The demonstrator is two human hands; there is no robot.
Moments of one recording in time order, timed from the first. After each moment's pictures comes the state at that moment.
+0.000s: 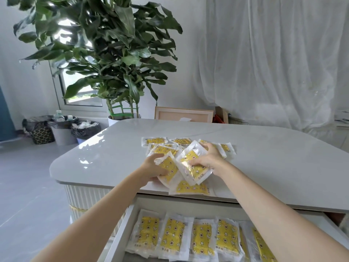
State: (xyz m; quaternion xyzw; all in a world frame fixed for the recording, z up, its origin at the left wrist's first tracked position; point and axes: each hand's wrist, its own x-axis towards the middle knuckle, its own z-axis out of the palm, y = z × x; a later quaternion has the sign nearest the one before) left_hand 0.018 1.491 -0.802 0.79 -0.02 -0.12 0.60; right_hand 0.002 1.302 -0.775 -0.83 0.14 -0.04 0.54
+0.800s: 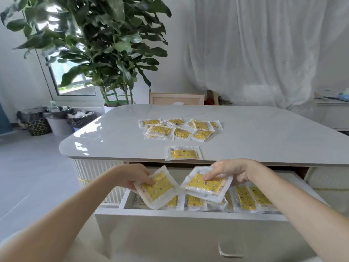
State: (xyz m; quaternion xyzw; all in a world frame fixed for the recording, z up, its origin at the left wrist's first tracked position) left_hand -0.073 1.546 -0.824 0.86 -0.06 -0.34 0.37; right_hand -0.125 1.253 -0.811 -0.76 0.09 0.32 0.55
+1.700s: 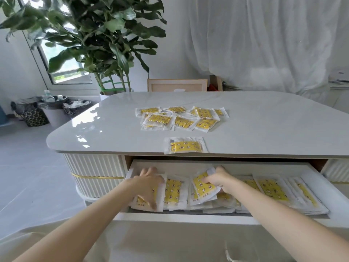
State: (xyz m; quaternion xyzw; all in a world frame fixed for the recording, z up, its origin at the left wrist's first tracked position) left_hand -0.047 1.513 -0.898 0.95 -0.24 -0.20 -0.06; right_hand -0.078 1.277 -0.912 -0.83 0.27 0.09 0.49
